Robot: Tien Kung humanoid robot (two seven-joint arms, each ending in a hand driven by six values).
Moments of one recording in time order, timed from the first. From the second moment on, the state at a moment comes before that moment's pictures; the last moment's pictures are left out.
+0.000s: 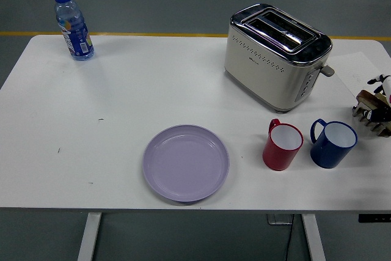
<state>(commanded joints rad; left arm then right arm) -0.05 0.00 -1.25 -0.18 1.18 0.08 0.15 0.37 -0.36 1.33 1.20 -2.24 -0.06 -0.32</state>
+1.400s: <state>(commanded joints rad) -0.04 0.00 -1.27 -0.18 1.20 0.08 0.15 0.41 -0.45 1.36 1.33 -2.23 -0.33 -0.21</state>
